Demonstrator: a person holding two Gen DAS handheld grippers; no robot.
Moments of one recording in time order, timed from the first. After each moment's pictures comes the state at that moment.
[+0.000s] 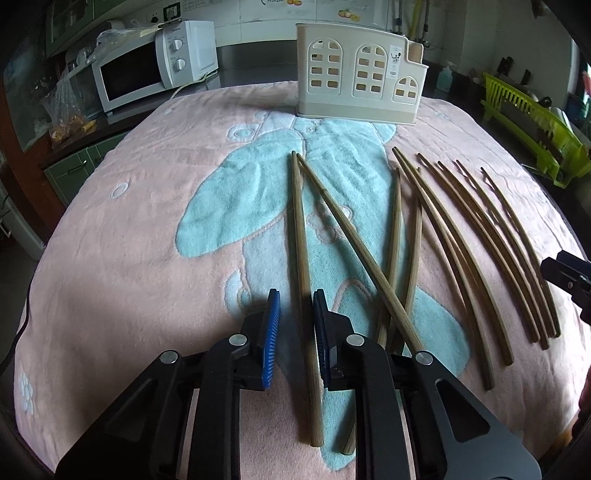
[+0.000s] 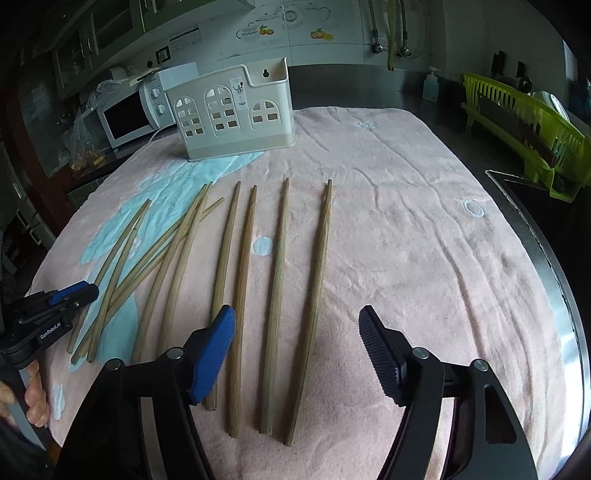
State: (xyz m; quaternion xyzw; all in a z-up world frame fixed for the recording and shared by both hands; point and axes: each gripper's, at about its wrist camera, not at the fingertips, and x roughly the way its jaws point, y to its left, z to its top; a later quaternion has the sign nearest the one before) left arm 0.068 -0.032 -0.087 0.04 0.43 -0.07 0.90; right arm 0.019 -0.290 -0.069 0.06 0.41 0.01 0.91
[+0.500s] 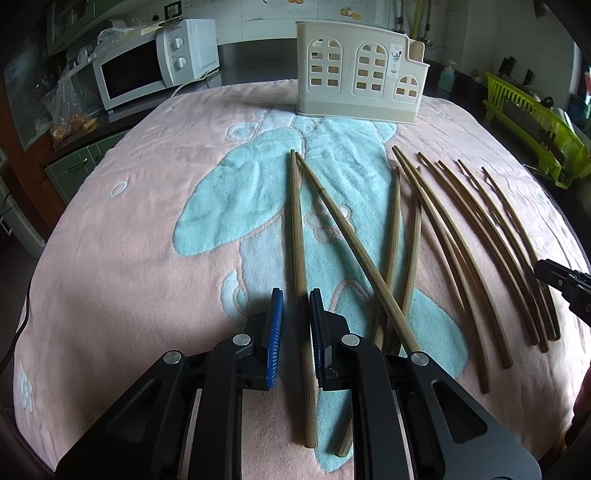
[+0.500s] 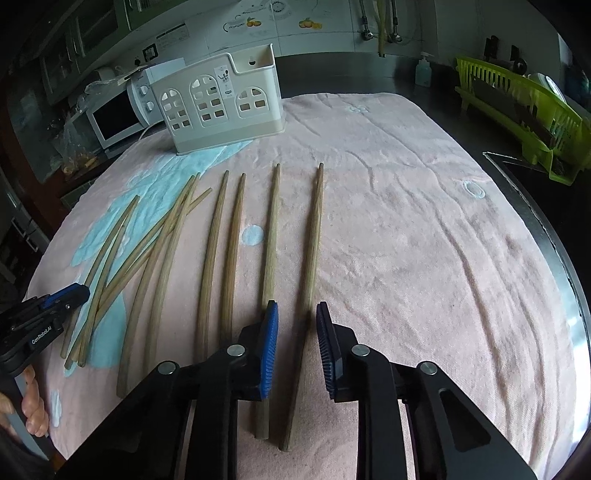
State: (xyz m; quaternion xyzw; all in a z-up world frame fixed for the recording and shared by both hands) left arm 0.070 -0.033 -0.087 0.03 0.44 -0.07 0.90; right arm 0.025 -0.293 -0.082 0.08 0.43 0.00 0.90
